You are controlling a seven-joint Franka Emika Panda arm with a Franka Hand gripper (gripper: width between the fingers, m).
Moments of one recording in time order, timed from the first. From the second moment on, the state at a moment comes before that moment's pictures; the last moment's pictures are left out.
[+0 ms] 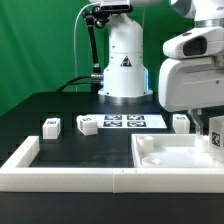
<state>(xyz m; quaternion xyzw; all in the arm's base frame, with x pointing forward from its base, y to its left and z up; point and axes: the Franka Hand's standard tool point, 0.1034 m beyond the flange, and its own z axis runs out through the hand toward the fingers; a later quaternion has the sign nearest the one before) 0.624 0.121 0.078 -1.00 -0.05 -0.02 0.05</state>
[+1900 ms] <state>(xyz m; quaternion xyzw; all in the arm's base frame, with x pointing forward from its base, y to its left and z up) 0.623 0.120 0.076 -0.84 0.54 0.01 0.05</state>
